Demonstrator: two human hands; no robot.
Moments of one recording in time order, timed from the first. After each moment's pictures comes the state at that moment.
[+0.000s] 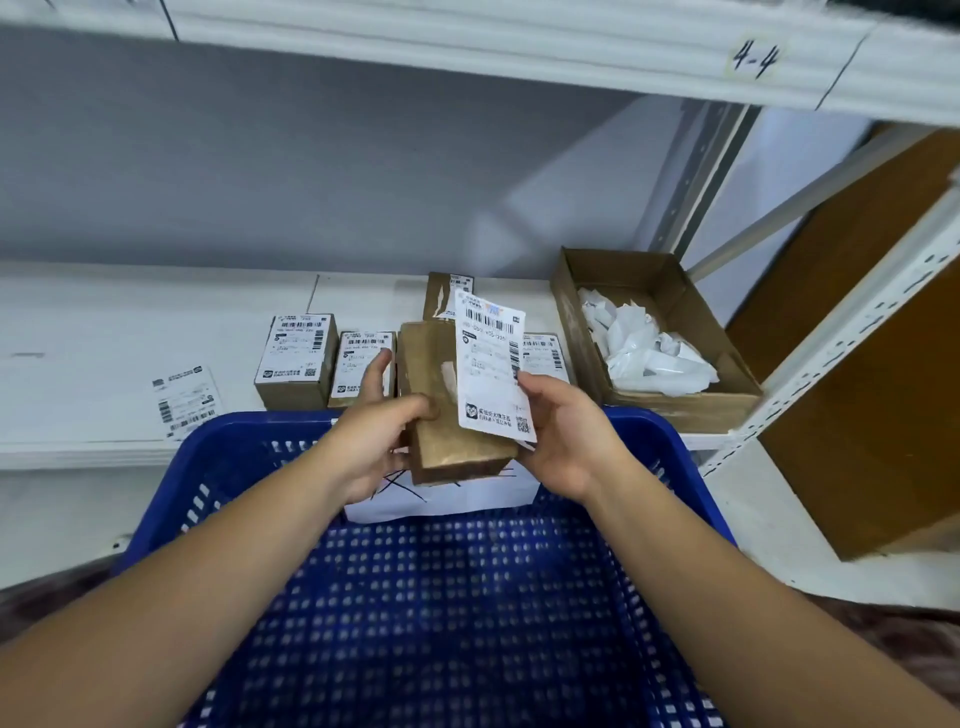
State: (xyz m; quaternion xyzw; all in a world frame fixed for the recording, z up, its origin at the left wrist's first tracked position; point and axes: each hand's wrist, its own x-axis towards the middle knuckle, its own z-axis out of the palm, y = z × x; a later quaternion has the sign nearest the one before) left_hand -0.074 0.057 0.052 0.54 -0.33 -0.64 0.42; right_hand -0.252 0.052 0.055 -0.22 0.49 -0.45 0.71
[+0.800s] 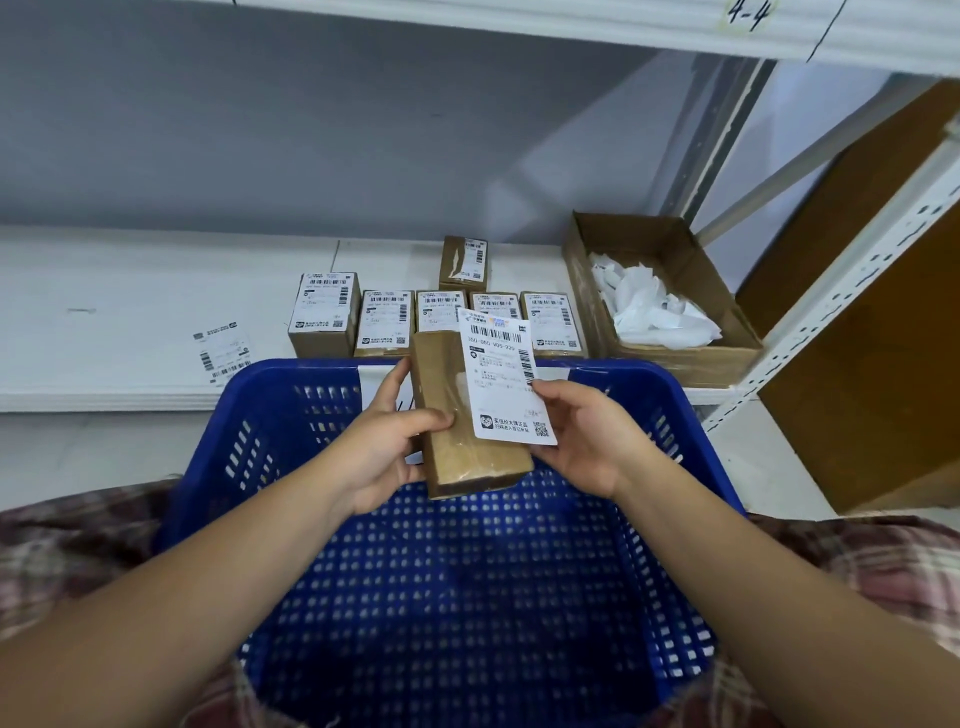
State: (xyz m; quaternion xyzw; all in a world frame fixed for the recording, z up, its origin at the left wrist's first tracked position) left_hand -0.068 0.139 0.049 0.51 -0.30 -0.69 0.42; right_hand -0.260 0.124 0.060 -0.23 0.51 -0.40 0.72
